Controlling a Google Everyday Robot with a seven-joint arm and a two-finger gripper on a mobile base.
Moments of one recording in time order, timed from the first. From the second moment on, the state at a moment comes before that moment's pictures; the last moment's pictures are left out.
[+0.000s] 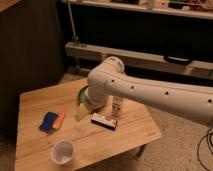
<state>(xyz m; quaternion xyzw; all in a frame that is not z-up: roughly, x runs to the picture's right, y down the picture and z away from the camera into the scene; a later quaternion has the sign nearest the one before) -0.073 0.086 0.656 0.02 -0.29 -0.87 0.39</state>
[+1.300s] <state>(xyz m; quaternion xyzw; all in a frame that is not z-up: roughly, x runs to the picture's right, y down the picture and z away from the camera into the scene) -0.040 0.155 0.793 0.00 -0.37 -0.89 0.27</state>
